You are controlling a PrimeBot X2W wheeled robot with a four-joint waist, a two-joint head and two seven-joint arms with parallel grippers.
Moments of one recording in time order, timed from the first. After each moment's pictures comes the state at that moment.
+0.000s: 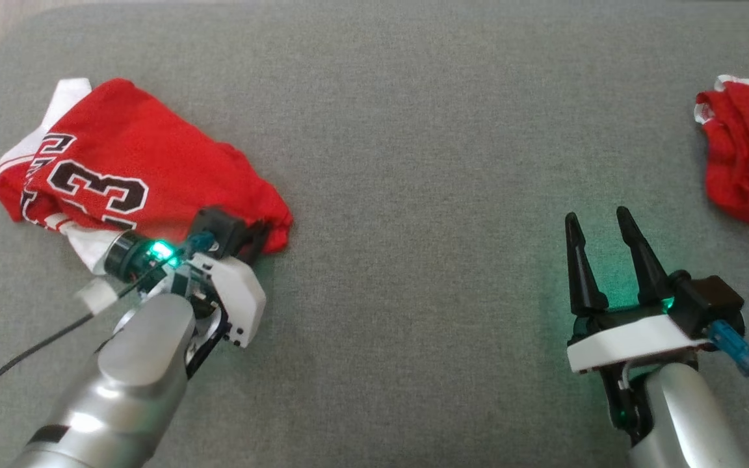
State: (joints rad) left arm -0.68 0.25 -0.74 0.81 -0.39 -0.13 0.07; right arm -0.16 -0.05 0.09 0.29 0.17 0.13 -0.25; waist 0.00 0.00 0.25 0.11
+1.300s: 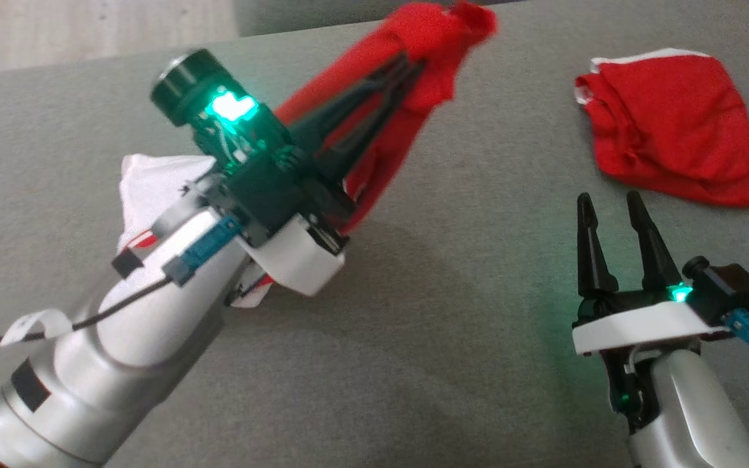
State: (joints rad) left arm -0.82 0.34 -0.79 0.09 -0.27 -0.09 -0.18; right arm -0.18 -0.05 0.09 0.28 0.28 0.13 -0.25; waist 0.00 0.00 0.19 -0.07
